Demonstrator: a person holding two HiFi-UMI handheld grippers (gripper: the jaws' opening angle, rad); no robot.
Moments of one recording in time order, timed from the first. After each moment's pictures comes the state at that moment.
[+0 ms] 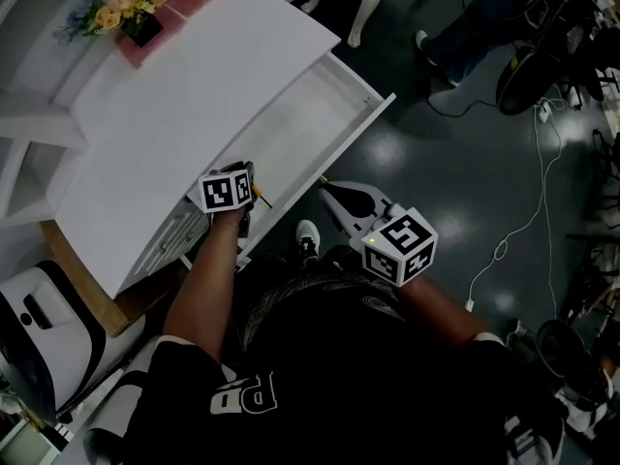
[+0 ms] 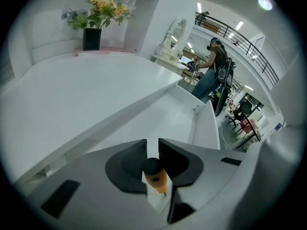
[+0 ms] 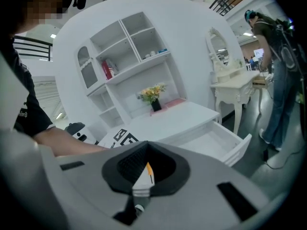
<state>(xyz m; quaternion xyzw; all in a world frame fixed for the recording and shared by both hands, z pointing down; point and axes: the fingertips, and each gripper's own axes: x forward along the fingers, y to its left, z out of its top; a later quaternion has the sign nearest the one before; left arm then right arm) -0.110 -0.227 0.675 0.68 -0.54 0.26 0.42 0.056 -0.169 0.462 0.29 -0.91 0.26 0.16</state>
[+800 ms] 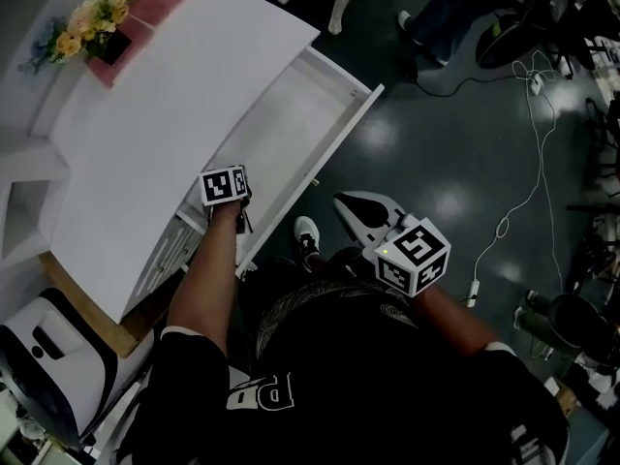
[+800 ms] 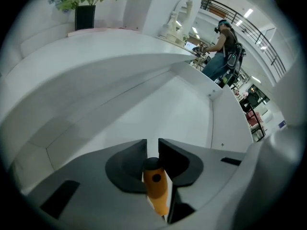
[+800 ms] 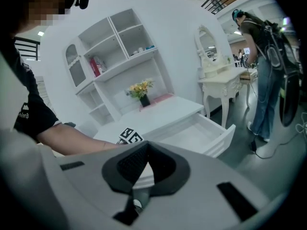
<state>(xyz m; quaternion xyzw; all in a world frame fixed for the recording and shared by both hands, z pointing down) -0.112 -0.251 0.753 0.64 -0.52 0.33 0.45 0.096 -0.176 0.488 0.33 -0.88 0.29 0.18</state>
